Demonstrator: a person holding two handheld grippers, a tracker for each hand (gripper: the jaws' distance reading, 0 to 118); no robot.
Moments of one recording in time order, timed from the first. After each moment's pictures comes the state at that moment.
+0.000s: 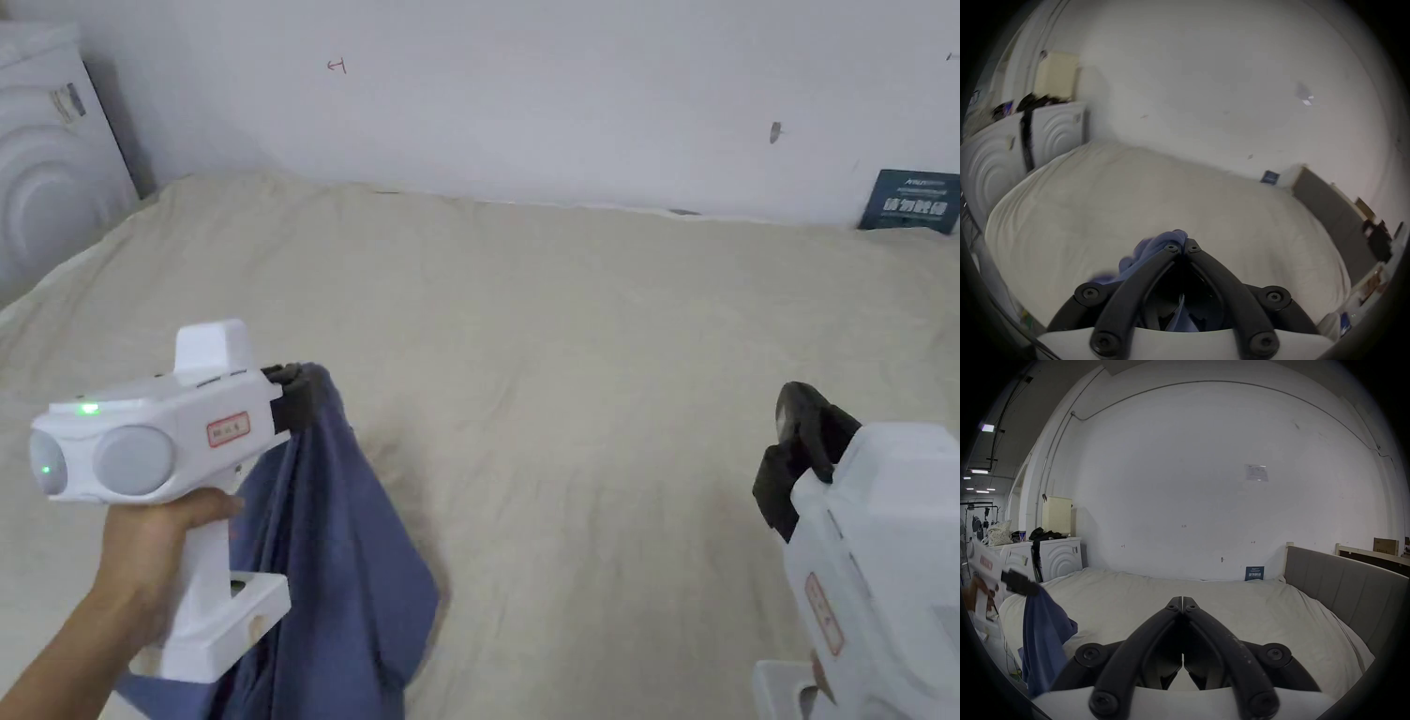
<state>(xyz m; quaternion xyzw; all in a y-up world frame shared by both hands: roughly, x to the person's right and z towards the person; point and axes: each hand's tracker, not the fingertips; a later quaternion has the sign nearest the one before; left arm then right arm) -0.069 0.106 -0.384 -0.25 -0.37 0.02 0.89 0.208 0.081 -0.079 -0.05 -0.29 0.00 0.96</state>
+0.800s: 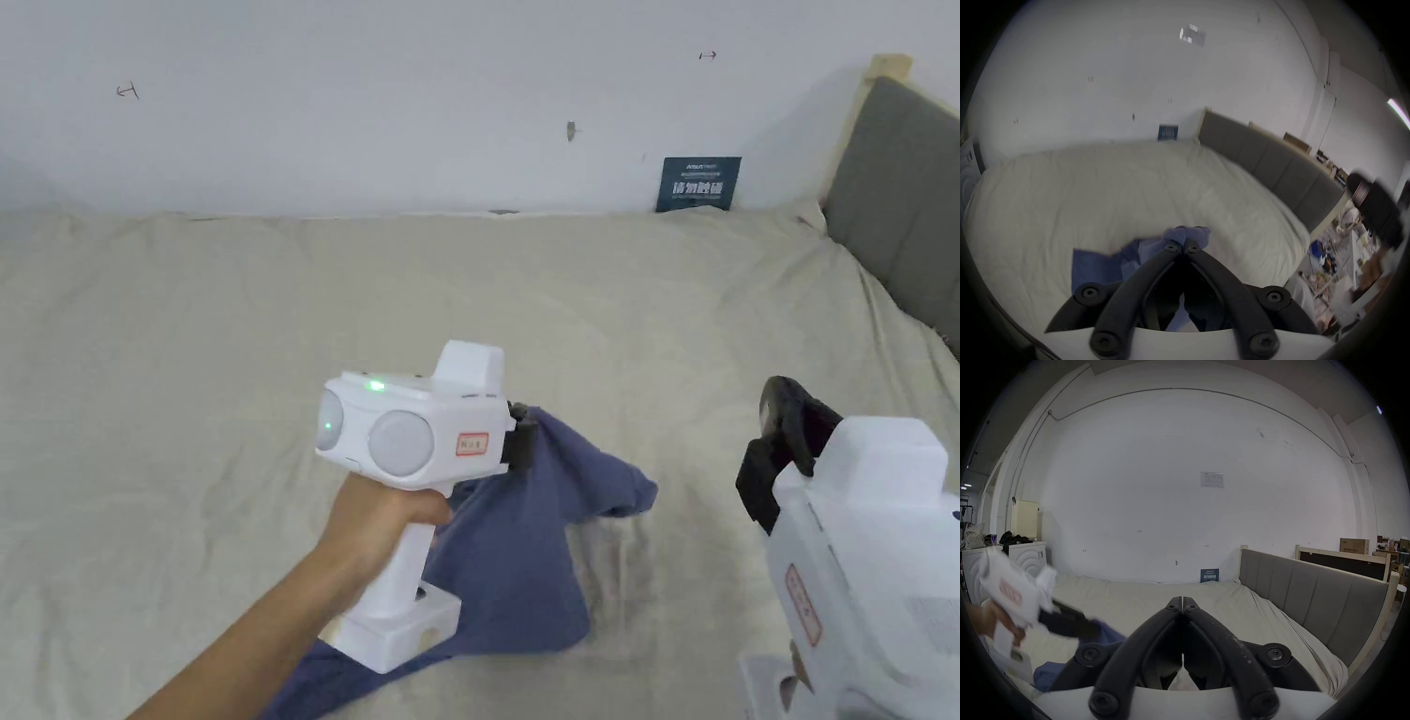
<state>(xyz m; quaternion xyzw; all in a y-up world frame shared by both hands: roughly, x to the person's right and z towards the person) 0.192 0.043 -0.257 -0.32 -0.59 -0.12 0.73 0.262 0.084 0.024 -0.04 -0.40 0.00 0.92</state>
